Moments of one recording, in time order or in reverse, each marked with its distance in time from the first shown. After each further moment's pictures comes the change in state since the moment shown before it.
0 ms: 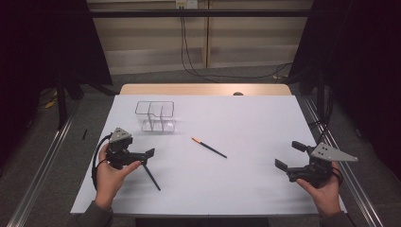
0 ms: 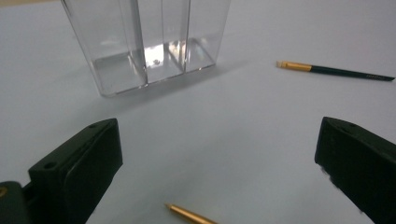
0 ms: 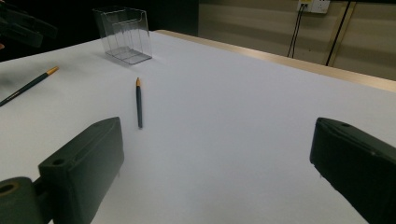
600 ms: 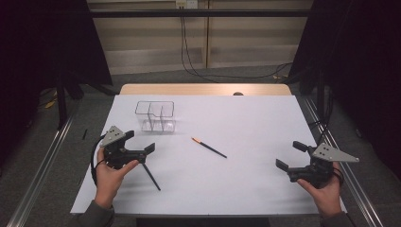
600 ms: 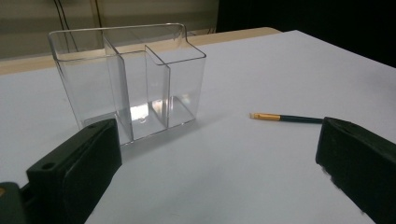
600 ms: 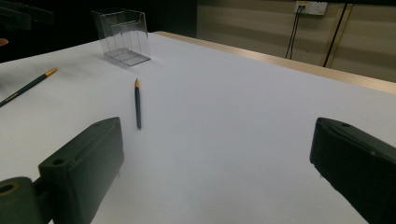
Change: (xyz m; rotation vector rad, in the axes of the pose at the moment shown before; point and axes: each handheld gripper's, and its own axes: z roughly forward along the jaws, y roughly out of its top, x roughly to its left) left arm -0.001 0.002 -0.009 -0.253 -0.090 0.035; right arm 0.000 0.000 -0.002 -0.005 -0.007 0.000
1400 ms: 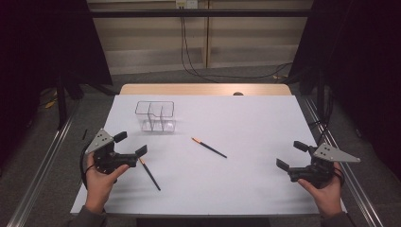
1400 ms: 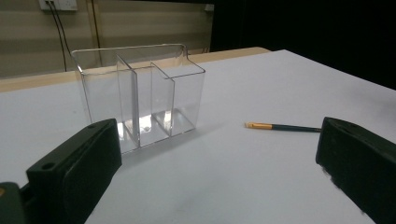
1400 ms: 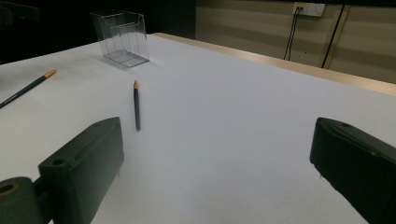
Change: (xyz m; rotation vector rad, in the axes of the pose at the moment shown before) left arm 0.009 -0.006 -0.024 -0.084 -0.036 0.018; right arm 0.000 0.001 -0.002 -0.006 -0.006 0.001
